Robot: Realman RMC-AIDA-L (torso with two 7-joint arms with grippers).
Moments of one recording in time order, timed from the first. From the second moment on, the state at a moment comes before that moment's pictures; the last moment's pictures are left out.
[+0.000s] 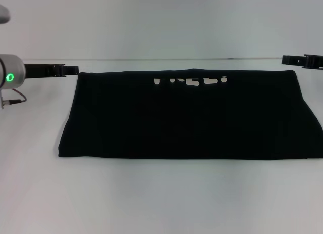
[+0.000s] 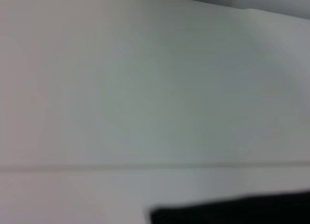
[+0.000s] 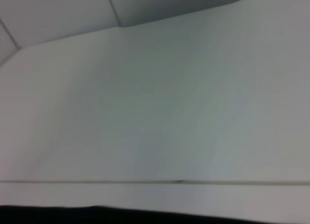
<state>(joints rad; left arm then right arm) -0.79 -1.99 0.65 0.58 2.41 0.81 -2.20 0.82 1.91 -0.43 -0.43 -2.32 -0.90 1.95</state>
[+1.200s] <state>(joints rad) -0.54 -2.00 0.62 0.80 2.33 1.34 -2.27 0.67 1.93 -0.43 -0.56 -2.26 -1.44 1.87</state>
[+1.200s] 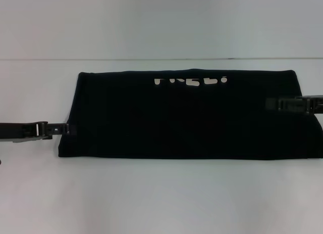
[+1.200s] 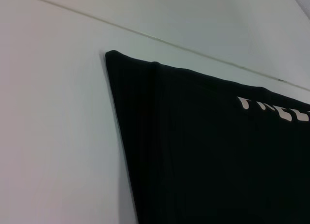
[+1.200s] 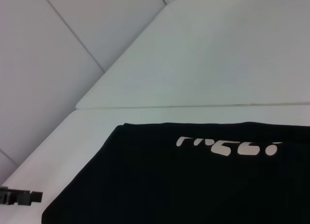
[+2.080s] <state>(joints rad) -0.55 -2.02 0.65 0.76 2.39 1.30 -2.26 0.68 1.94 -0.42 -0.57 -2.26 -1.44 1.83</state>
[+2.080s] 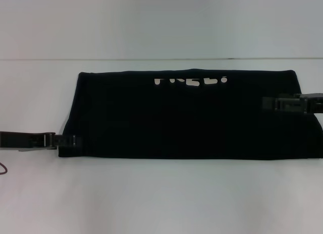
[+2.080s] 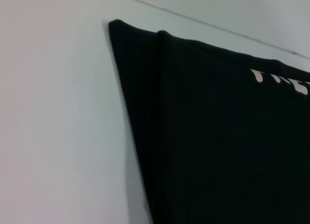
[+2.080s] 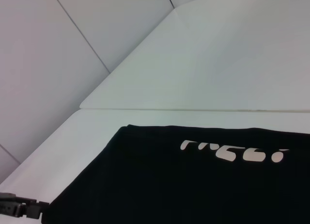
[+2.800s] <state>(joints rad) -0.55 -2.02 0.68 0.76 2.39 1.30 -2.23 0.67 1.94 -0.42 -0.57 -2.26 -1.44 1.83</state>
